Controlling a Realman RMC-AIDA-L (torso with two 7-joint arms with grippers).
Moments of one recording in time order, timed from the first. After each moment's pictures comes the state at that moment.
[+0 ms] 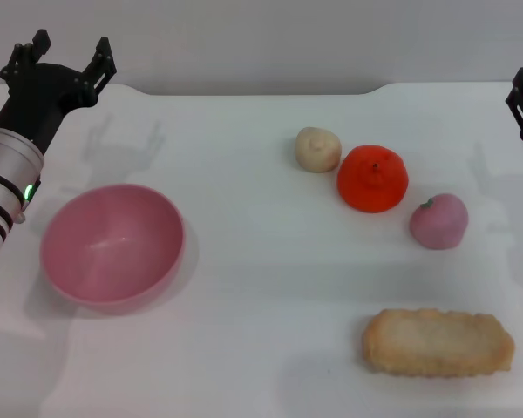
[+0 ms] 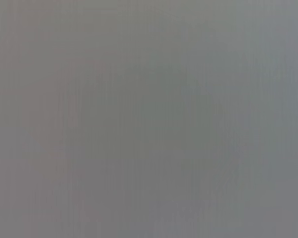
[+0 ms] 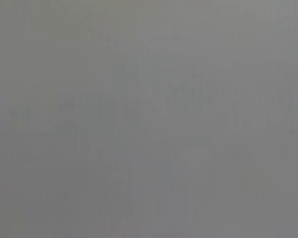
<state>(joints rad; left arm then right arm) -0.33 -2.07 1.81 0.68 -0.31 0.72 -0.10 0.19 2.08 -2.04 -0.72 0.76 -0.89 -0.17</state>
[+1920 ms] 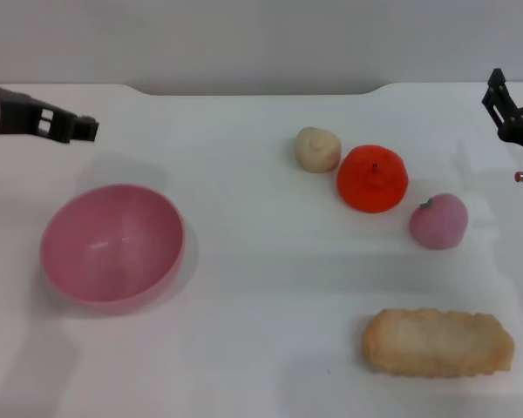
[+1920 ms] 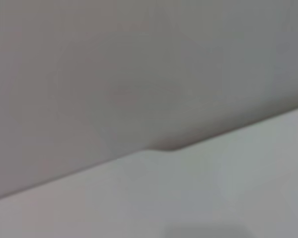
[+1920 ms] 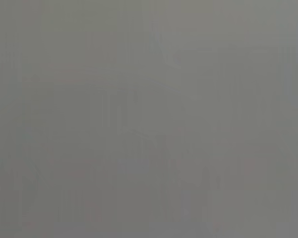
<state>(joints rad) -0.31 -2.06 1.55 1.86 -0.21 -1.29 0.09 0.24 2.07 -2.06 -0.69 0.76 -0.85 -0.17</state>
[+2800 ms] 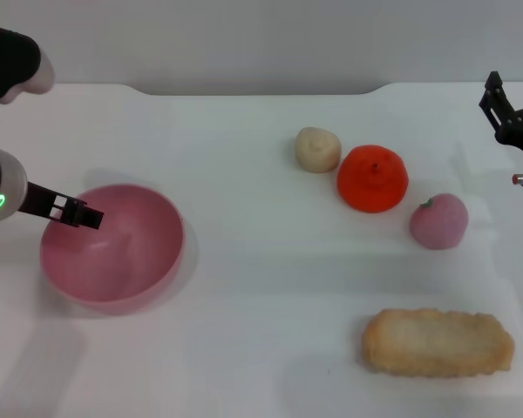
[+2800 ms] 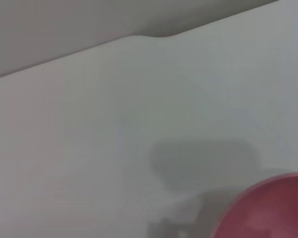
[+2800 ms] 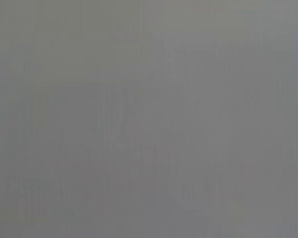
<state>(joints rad) -0.35 -2.06 1.61 1.62 -0.19 -1.34 0.05 0.24 2.08 -2.06 -0.68 0.76 -0.85 -0.17</state>
